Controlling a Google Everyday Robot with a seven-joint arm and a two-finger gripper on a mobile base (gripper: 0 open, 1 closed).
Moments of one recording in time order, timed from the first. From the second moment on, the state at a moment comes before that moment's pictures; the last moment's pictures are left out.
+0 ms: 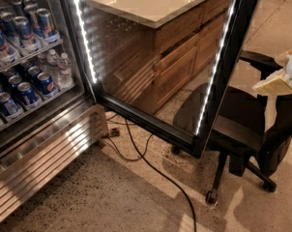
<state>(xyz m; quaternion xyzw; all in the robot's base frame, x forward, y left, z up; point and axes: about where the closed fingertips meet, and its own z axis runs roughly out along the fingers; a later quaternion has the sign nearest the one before) 0.538 -0.313 0.919 -0.41 0.83 -0.11 0.35</state>
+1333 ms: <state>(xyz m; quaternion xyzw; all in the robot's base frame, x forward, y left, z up) 0.645 -0.351 0.906 -0.30 0.82 -0.07 0.49</state>
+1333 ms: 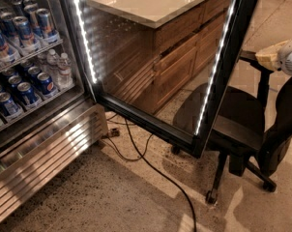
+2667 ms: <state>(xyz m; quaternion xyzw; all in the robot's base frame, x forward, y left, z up) 0.701 -0.351 0.867 -0.27 0.83 0.00 0.49</state>
